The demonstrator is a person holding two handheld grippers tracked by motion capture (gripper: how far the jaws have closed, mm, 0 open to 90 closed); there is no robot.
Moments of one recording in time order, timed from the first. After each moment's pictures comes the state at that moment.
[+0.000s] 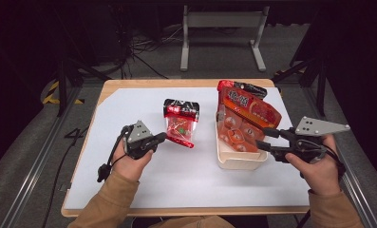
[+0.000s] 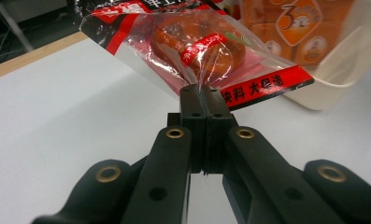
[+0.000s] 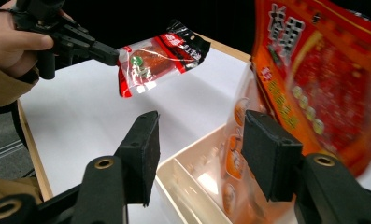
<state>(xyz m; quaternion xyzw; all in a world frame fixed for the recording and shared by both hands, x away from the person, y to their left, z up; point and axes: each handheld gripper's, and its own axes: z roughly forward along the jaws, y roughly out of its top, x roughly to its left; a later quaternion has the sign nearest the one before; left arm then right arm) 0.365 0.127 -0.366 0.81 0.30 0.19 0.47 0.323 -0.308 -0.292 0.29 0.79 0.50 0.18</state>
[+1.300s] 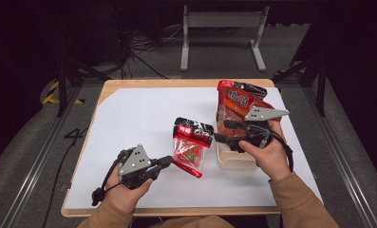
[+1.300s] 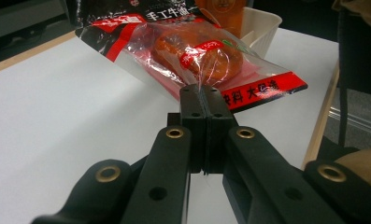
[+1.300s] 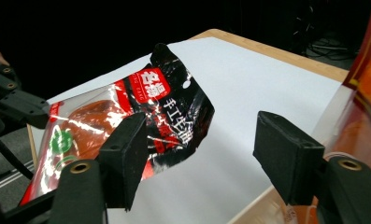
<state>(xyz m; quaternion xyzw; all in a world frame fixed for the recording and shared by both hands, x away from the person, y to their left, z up) 0.297 0.122 -0.356 0.81 0.23 0.15 0.51 0.375 -0.218 -0.315 0.30 0.79 0.52 0.12</state>
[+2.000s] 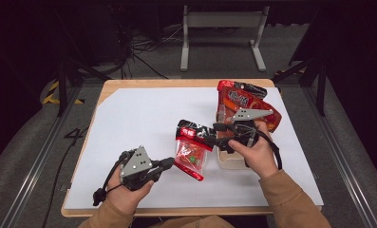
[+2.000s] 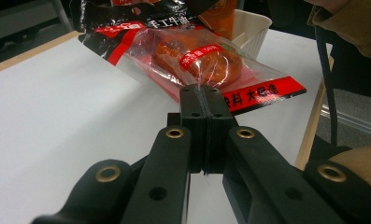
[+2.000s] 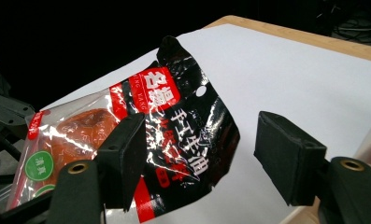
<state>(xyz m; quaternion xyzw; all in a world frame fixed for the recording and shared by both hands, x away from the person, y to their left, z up) 0.296 0.120 -0.357 0.82 0.22 0.15 0.51 0.390 -0.198 -0.337 0.31 0.79 0.52 0.08</state>
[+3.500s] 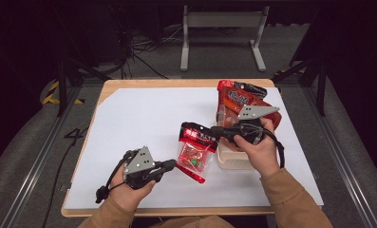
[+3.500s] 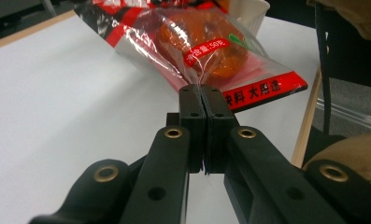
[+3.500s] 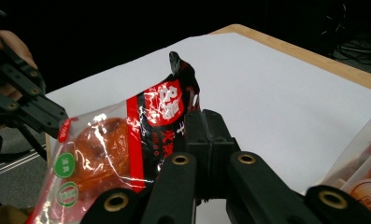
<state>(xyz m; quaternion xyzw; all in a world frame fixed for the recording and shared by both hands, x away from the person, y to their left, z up) 0.306 0.116 -0.371 0.83 0.22 0.12 0.50 0.386 -0.209 -0.316 0.26 0.81 0.52 0.10</state>
